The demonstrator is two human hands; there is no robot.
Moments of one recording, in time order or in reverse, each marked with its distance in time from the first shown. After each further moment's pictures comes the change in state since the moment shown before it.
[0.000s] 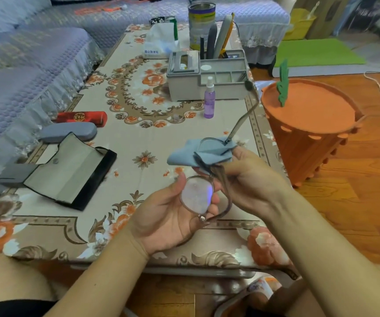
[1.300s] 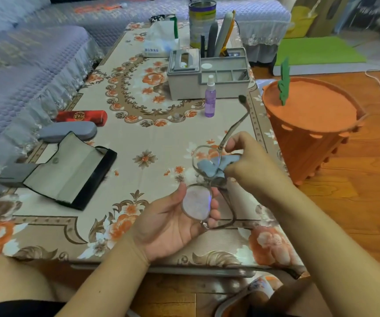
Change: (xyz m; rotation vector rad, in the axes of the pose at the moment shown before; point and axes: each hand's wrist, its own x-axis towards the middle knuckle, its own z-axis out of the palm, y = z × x) left_hand -0.005 -0.012 -0.016 -0.064 0.049 -0.022; right_hand 0.005 -0.010 -0.012 -0.921 0.360 -0.147
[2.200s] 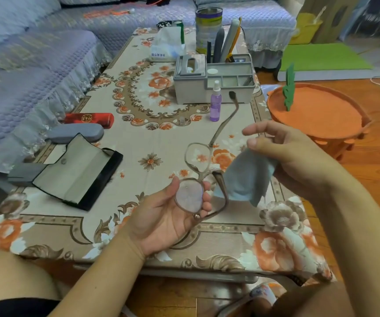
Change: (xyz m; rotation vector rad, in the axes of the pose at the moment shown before) left_hand -0.009 0.018 -0.003 0.005 0.034 0.082; right_hand -0.005 -0.019 -0.052 0.392 -0.190 -0.020
